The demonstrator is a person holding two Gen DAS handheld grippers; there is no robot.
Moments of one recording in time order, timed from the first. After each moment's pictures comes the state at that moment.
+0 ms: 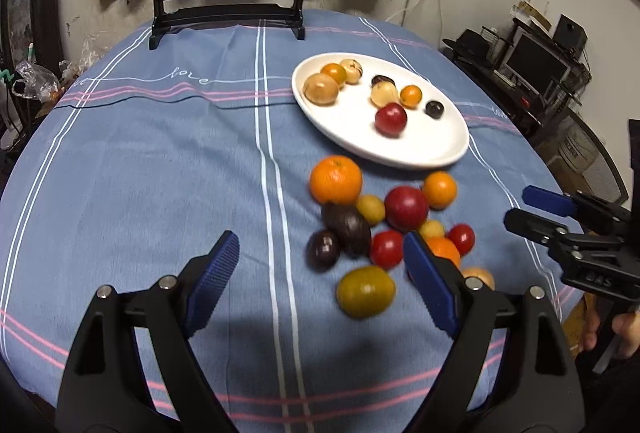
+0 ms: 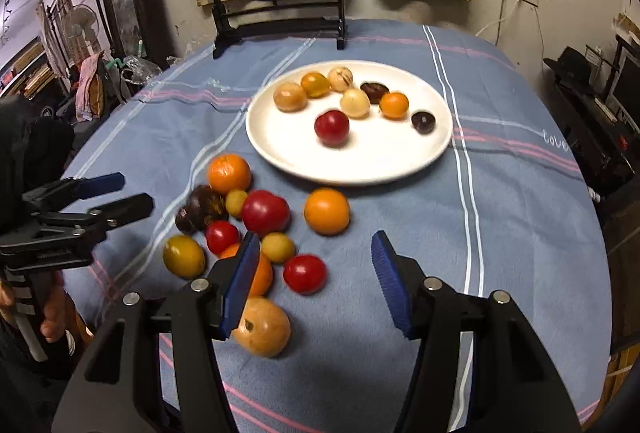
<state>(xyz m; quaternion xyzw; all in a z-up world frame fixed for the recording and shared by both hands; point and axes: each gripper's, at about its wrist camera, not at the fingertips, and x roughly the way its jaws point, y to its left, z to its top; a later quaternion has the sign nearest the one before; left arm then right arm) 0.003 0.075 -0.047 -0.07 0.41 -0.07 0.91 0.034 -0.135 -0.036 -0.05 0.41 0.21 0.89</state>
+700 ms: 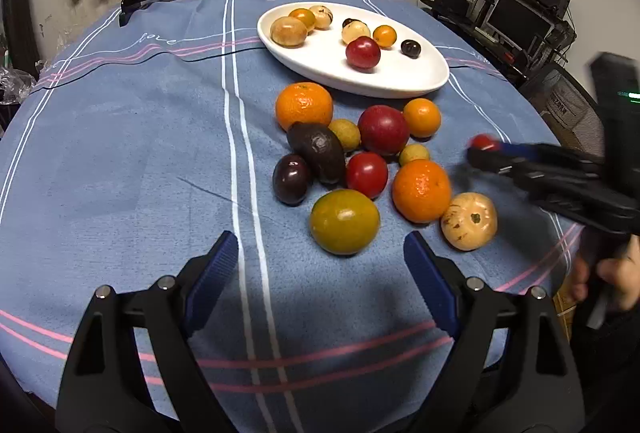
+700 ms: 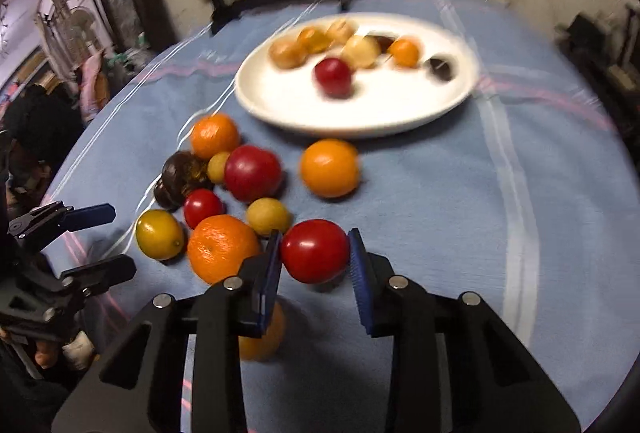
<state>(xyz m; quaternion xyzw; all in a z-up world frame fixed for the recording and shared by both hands) -0.009 0.054 -0.083 -0.03 0.45 -0.10 0.89 0.032 -0.147 -0.062 -0.01 0.42 0.21 0.88</state>
